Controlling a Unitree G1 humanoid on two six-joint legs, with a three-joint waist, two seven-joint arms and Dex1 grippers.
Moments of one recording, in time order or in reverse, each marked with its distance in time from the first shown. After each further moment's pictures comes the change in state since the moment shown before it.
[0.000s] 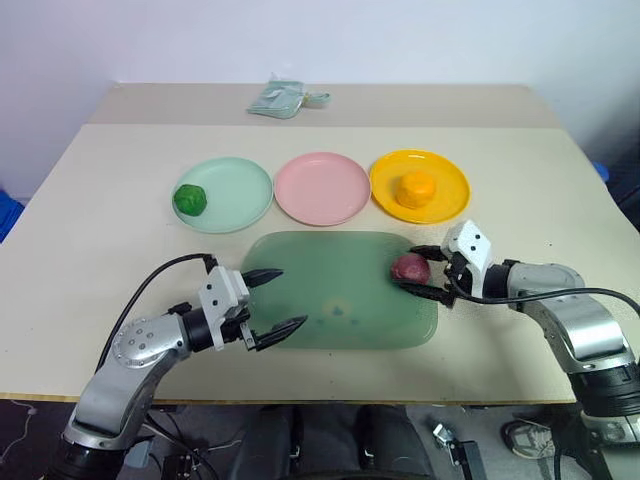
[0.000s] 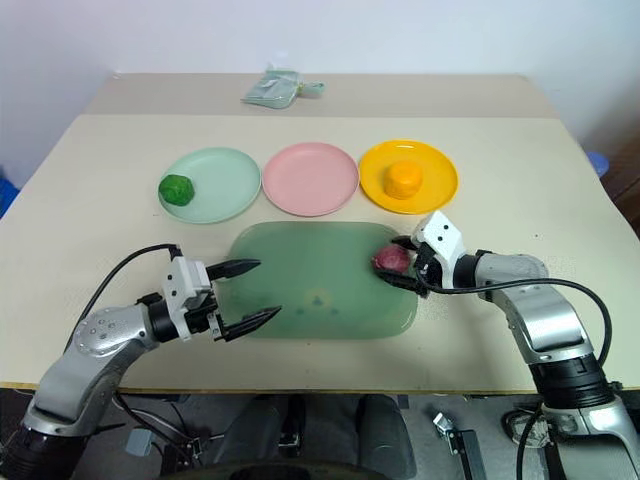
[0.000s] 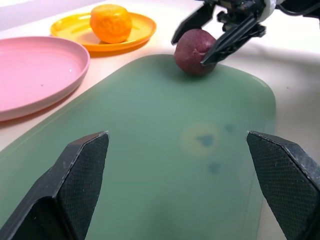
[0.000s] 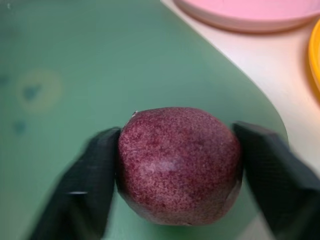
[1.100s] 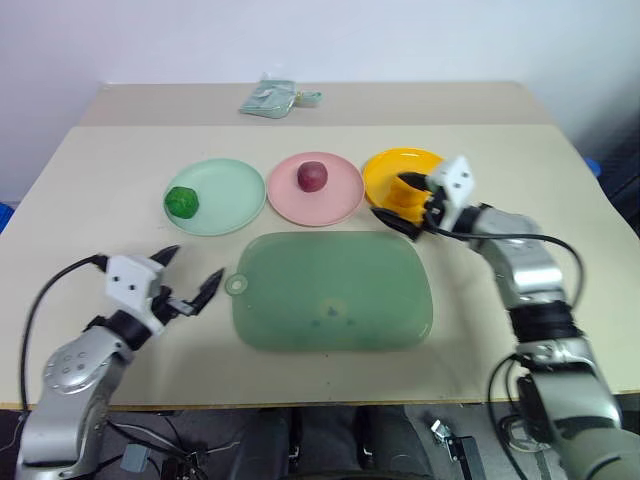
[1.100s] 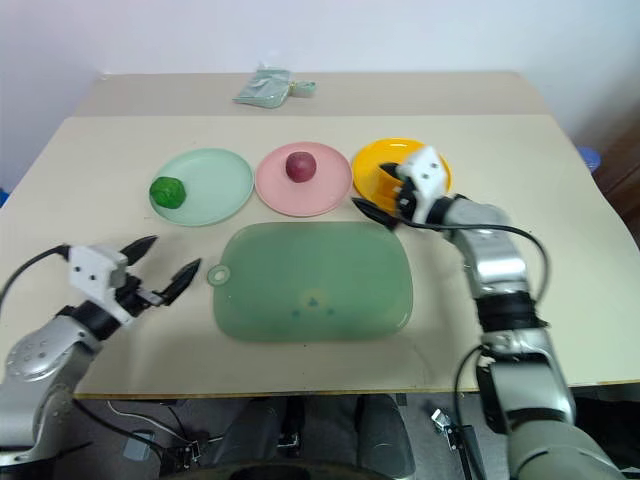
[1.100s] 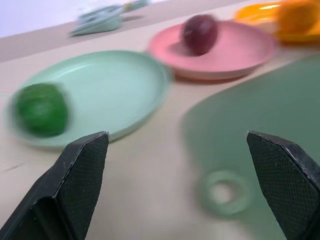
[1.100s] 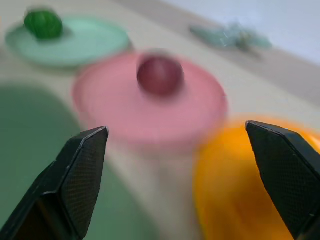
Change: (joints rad) left arm 0.165 -0.046 0.402 0.081 0.031 -0.029 0.329; right arm -0.237 0.084 -0.093 0.379 -0.066 -0.271 0.000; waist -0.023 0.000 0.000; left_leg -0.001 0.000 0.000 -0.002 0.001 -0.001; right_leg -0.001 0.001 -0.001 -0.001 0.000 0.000
